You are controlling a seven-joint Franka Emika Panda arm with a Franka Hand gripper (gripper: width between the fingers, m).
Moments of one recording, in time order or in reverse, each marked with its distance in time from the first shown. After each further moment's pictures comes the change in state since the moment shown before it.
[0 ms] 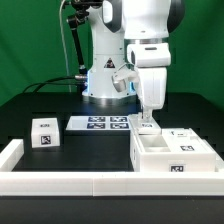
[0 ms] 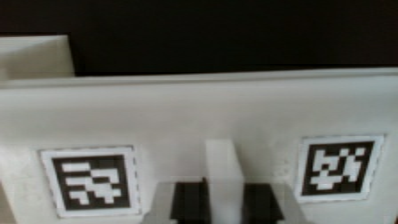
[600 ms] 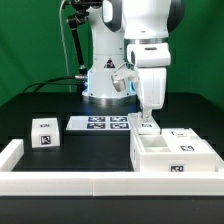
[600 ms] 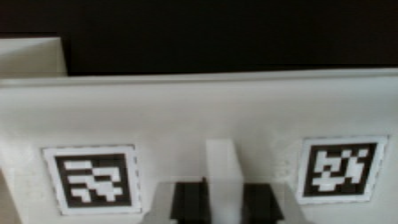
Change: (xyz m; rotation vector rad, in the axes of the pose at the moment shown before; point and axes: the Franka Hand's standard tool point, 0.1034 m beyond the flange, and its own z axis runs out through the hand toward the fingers) arm -0.001 -0.003 0.000 0.003 -0.002 -0.004
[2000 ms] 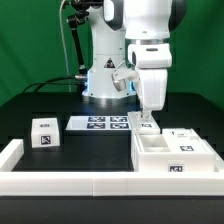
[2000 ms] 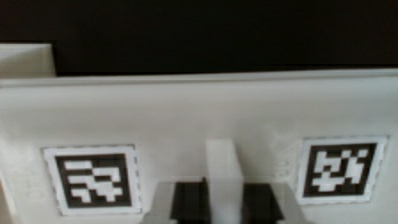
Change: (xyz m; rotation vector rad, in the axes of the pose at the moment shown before) arm 0.001 -0.002 -0.001 0.020 -0.008 -0.002
